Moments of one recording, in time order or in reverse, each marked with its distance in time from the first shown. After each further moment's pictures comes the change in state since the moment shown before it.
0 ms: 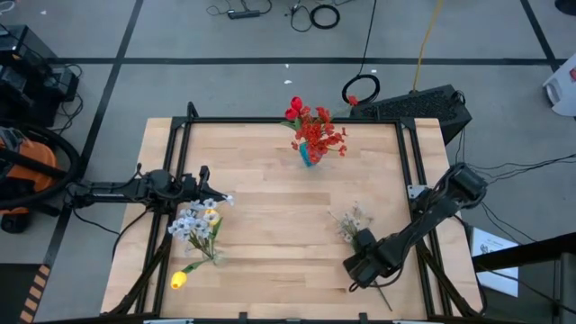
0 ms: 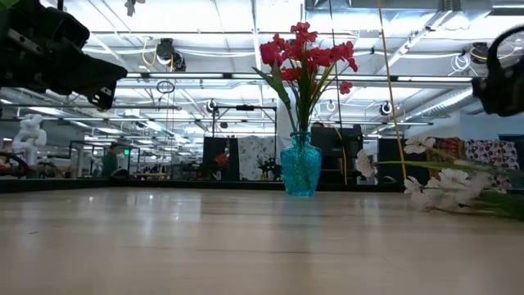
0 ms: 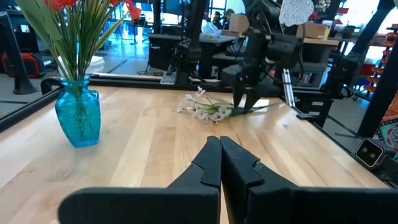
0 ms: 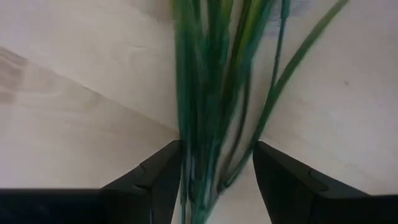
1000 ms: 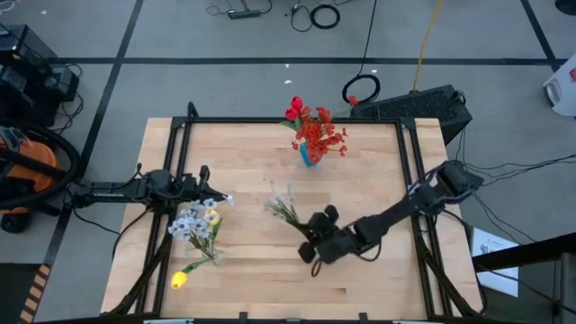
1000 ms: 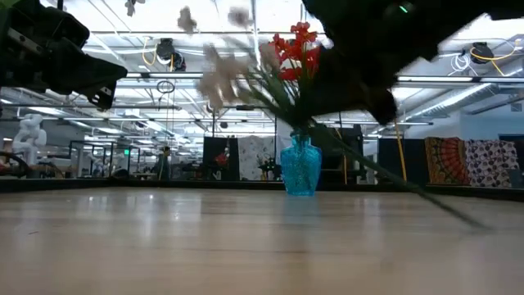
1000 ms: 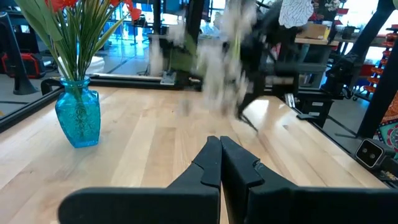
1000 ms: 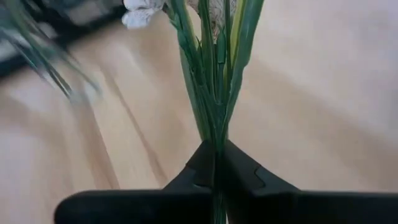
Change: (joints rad) left arm 0.000 0.000 -0.001 0.003 -0.001 0.000; right arm -0.258 0.054 -0.003 0.881 0.672 -0.967
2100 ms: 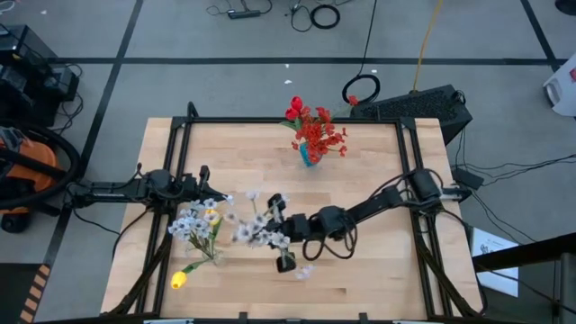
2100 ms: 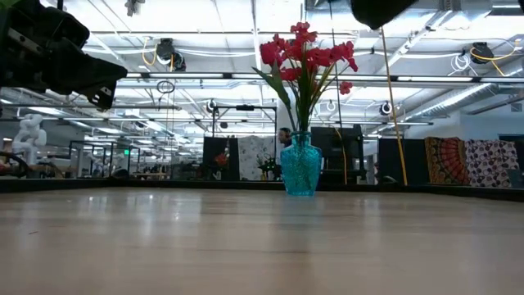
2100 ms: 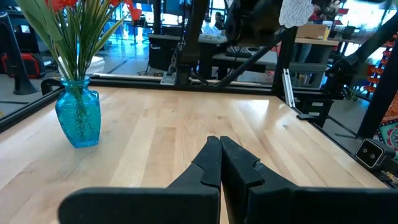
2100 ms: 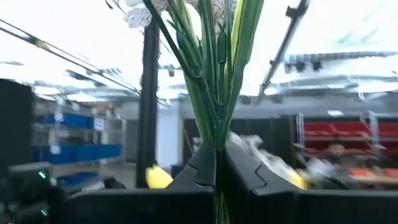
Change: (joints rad) left arm 0.000 0.000 0.000 0.000 0.000 0.000; right arm -0.156 0.267 0.300 1.267 -0.609 -0.915
